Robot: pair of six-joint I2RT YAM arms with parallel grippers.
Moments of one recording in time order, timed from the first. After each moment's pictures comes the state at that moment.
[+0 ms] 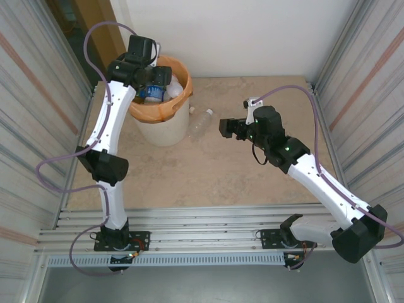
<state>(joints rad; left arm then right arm) -0.30 2.03 2.45 -1.11 -0.13 -0.07 0.59 1.16 1.10 -0.36 0.10 0.36</state>
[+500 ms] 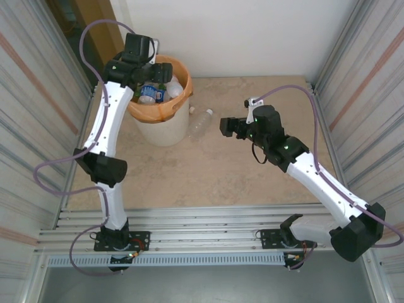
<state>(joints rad) -0.30 1.98 2.43 -1.09 -0.10 -0.09 0.57 1.18 1.10 -0.36 0.11 0.39</state>
